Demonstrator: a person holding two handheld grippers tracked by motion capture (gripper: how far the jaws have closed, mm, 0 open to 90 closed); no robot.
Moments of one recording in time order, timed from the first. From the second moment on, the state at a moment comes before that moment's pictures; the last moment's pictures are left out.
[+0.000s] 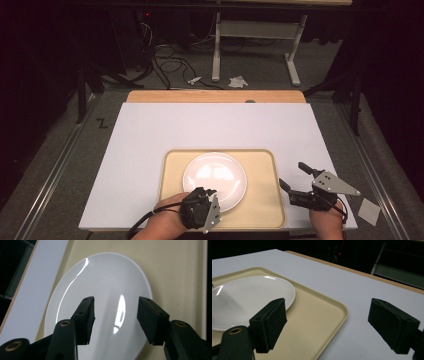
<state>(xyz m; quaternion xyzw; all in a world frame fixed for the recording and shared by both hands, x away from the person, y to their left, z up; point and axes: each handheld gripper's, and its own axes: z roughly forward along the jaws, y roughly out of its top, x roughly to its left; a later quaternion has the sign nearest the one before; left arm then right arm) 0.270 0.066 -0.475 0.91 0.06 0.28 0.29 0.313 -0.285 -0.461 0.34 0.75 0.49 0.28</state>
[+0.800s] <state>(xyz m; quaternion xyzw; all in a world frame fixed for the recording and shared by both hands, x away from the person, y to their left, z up) 0.314 0.170 -0.456 0.84 0.25 0.26 0.39 0.315 -0.286 -0.464 0.34 0.75 0.49 0.28</state>
